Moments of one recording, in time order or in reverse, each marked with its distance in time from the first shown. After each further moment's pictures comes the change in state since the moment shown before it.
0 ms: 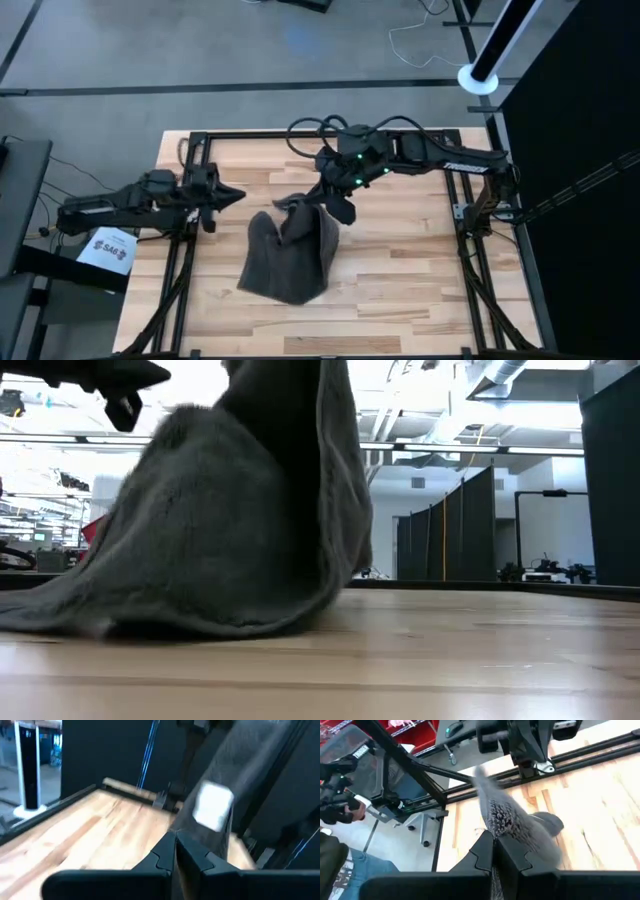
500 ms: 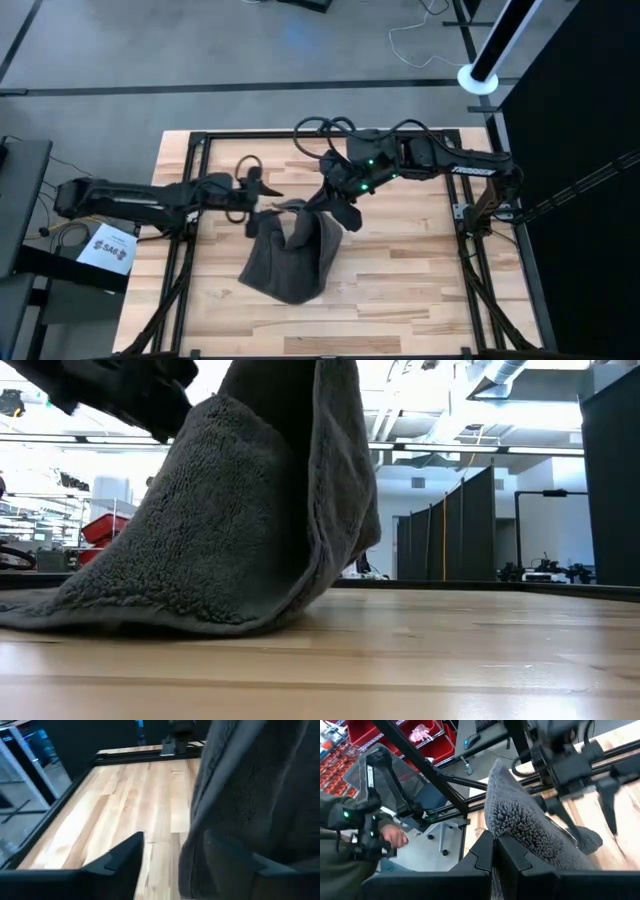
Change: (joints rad) left arm 0.034 0.599 -0.002 0.404 0.083 0.388; right arm 0.054 -0.027 0.001 0.051 -0.004 0.111
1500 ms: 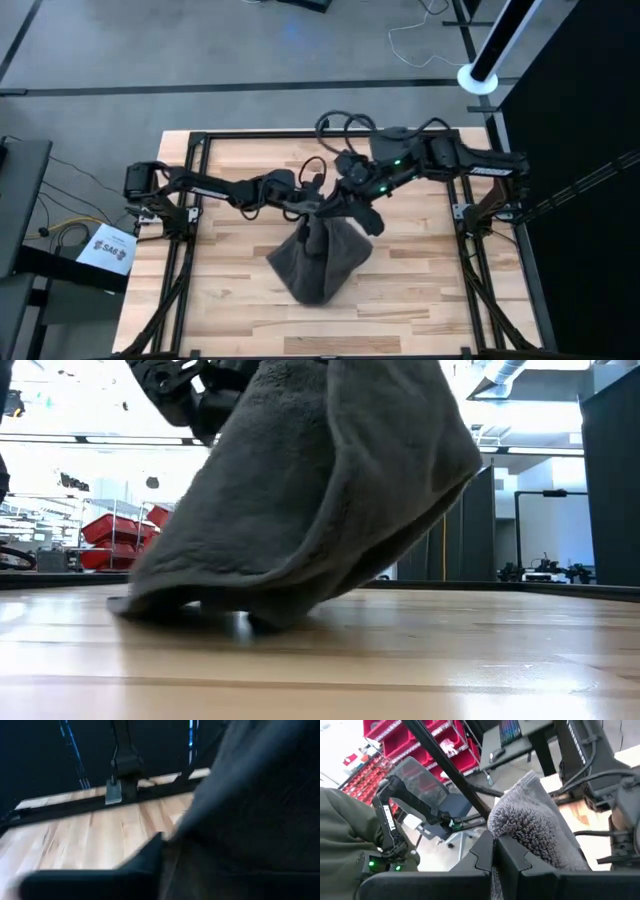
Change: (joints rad) left arm 0.004 0.711 0.425 0.409 0.318 -0.001; right arm 0.044 -0.081 0.001 0.042 -0.018 0.046
